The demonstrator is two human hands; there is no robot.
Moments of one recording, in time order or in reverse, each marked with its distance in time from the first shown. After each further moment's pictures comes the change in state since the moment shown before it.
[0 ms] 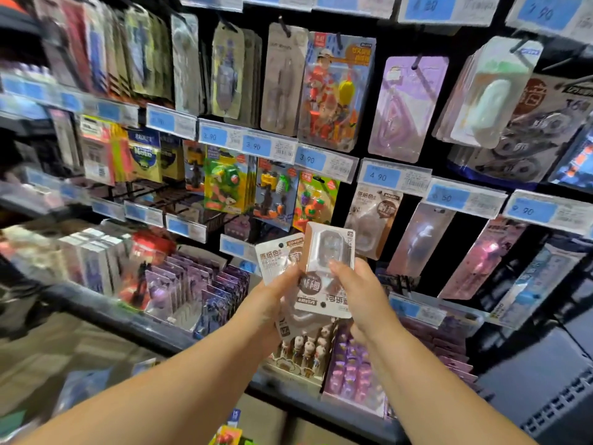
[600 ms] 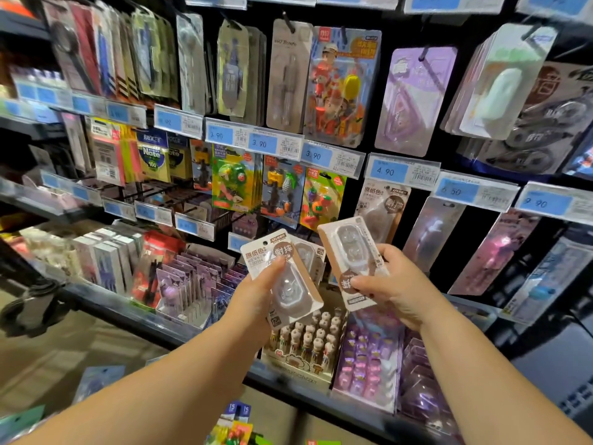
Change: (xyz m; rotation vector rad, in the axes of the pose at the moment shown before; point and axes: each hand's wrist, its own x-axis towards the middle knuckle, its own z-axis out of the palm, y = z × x) left_hand 0.015 0.000 -0.029 0.024 0.340 0.024; right_hand 0.021 -0.005 -0.058 -0.161 -0.187 -0.004
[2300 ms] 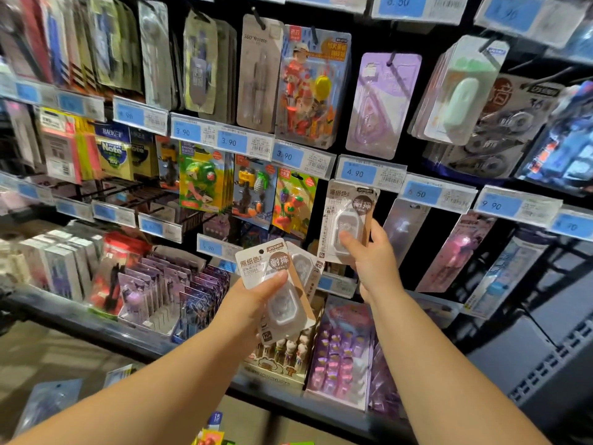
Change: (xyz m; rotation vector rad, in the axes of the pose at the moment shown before) left_hand -0.008 -0.009 0.022 0.107 -0.205 0.029; right_hand 0.030 -0.008 0.007 0.049 0.415 -0.189
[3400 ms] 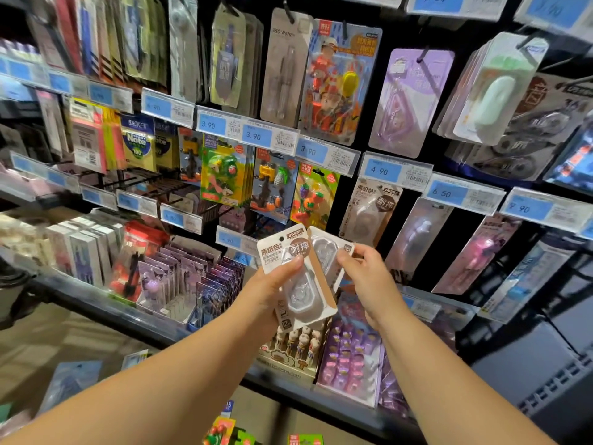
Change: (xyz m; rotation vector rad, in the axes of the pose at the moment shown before) left_hand -0.001 0.008 -0.003 -0.142 -0.102 0.000; right_hand -0.034 0.012 0.015 -0.217 -0.186 0.135
